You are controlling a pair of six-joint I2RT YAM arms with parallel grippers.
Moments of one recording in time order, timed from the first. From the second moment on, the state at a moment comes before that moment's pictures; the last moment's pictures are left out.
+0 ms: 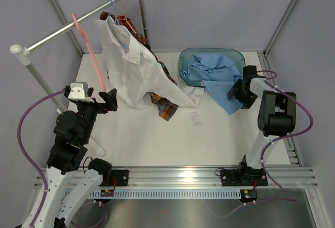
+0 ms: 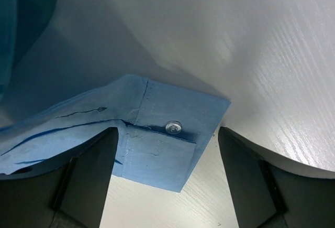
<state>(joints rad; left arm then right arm) -0.38 0.48 0.84 -0.31 -0.23 -0.12 -0.09 1.87 1.22 -0.56 0.09 0.59</state>
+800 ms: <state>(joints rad) -0.38 0.46 0.84 -0.30 -0.24 -0.12 -0.08 1.96 1.34 -0.68 0.11 0.60</state>
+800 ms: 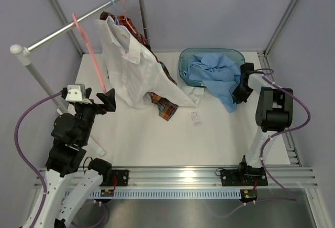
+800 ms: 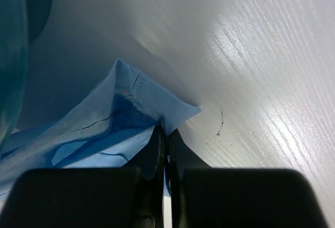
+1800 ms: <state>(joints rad) -0.37 0.45 0.83 -0.30 -0.26 -0.11 0.15 2.15 2.01 -0.33 0.03 0.55</state>
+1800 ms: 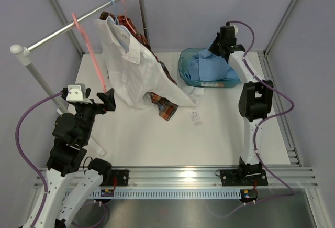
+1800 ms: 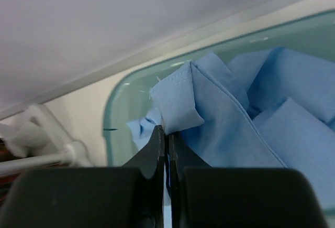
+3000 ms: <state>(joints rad) -0.37 0.46 0.83 -0.30 -0.26 -0.11 0.20 1.77 1.95 -0.59 0.05 0.40</state>
